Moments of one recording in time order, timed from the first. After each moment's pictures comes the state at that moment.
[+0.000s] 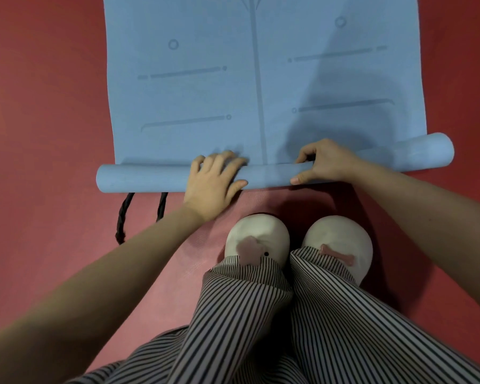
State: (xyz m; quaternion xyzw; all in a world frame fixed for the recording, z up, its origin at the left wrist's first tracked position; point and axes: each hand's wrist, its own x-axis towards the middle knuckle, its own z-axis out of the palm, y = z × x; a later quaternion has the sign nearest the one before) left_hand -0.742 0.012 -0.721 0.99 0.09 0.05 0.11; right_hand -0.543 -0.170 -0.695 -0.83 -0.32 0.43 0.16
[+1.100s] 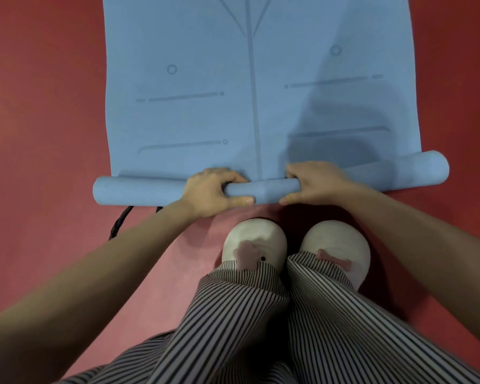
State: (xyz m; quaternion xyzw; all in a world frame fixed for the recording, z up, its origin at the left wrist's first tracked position) left_hand -0.729 0.019 -0.695 0.91 0.17 -0.18 0.32; right_hand -0.570 -0.171 -0.698 -0.81 -0.47 0.35 0.04
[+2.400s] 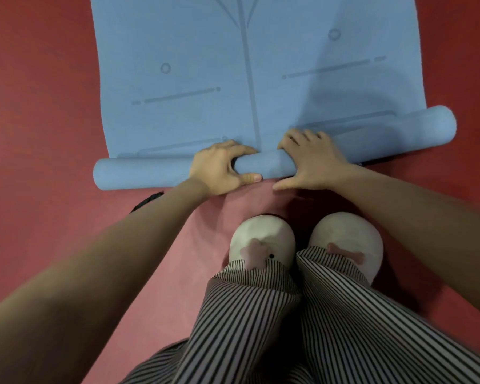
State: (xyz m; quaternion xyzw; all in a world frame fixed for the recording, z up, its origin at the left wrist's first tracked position) left_hand -0.692 0.026 -0.694 0.95 0.13 -0.12 0.26; right_hand -0.572 -0.154 -0.701 -0.84 -0.50 0.22 -0.01
